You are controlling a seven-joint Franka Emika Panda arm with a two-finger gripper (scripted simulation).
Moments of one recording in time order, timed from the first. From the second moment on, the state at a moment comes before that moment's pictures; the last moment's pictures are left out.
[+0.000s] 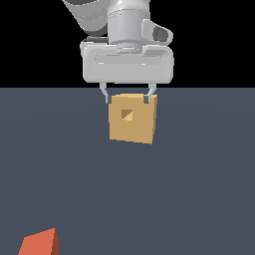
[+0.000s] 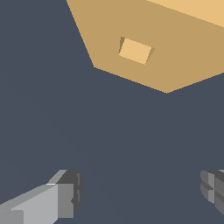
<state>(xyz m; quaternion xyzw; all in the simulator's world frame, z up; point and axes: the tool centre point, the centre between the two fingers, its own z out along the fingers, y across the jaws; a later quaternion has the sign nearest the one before) 0.001 0.020 0.166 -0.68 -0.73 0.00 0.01</state>
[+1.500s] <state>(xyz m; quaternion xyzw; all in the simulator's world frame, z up) -0.048 -0.156 0.113 -0.62 -0.78 0.00 0.00</state>
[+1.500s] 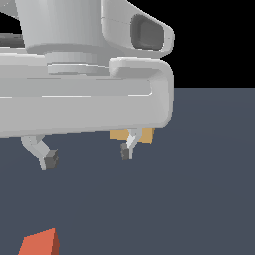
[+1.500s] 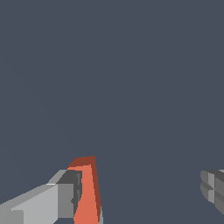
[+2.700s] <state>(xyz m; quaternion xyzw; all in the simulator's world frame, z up) -0.061 -0.317 0.066 -0.57 -0.82 0.00 0.00</state>
